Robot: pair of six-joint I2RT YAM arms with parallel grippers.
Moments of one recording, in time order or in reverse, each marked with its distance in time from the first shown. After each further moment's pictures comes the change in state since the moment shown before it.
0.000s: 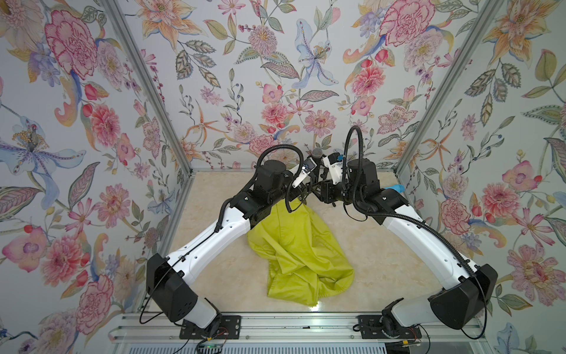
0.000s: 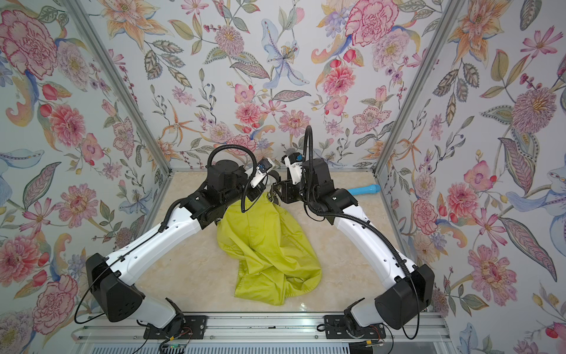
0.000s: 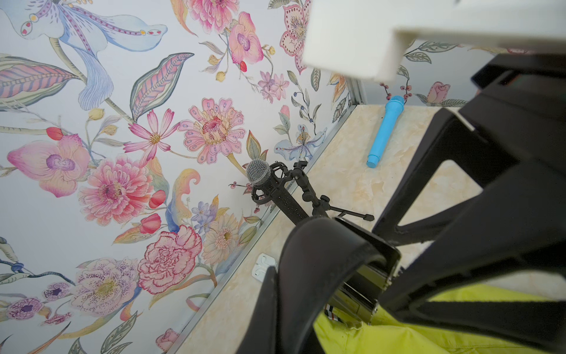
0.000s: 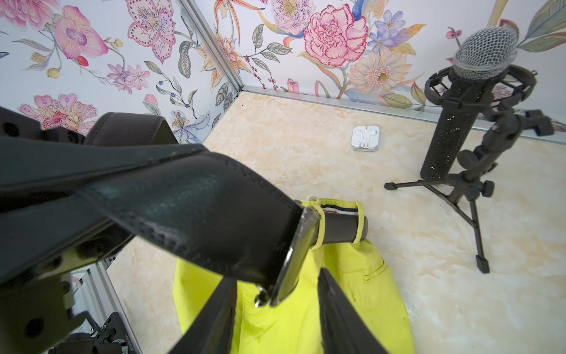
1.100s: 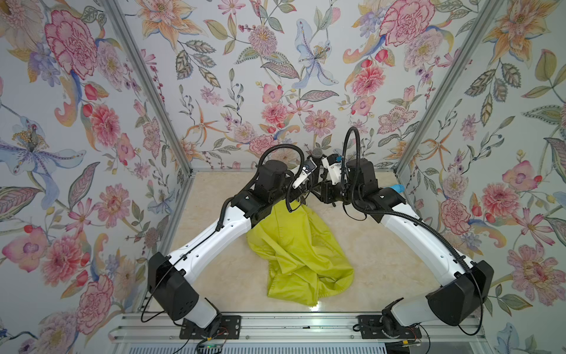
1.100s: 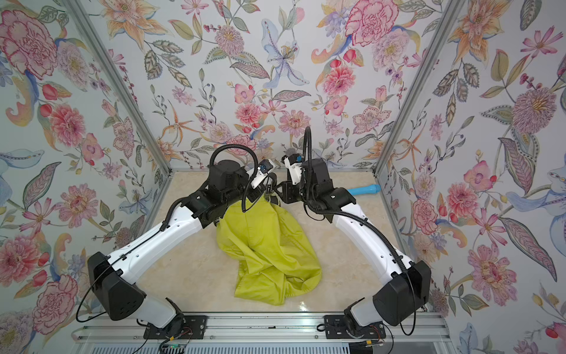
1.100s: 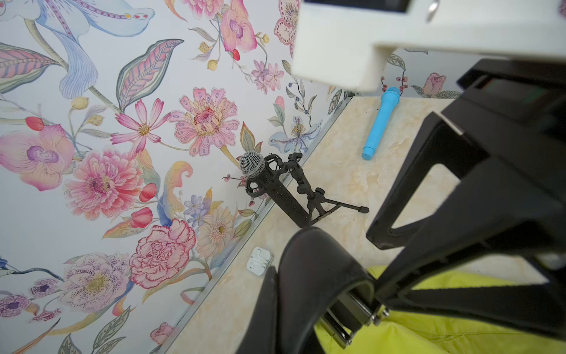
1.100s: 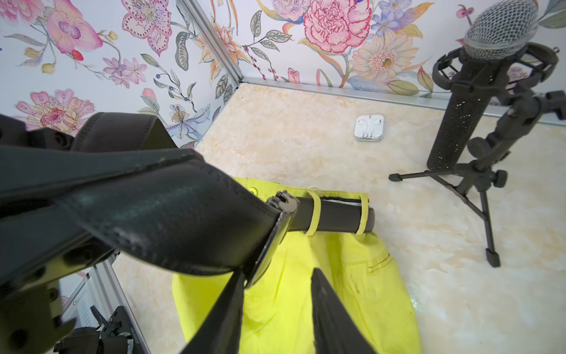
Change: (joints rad) left arm 0.000 0.012 0.010 -0.034 0.007 -0.008; right arm -0.009 0.027 0.000 -0.008 -0.033 0.011
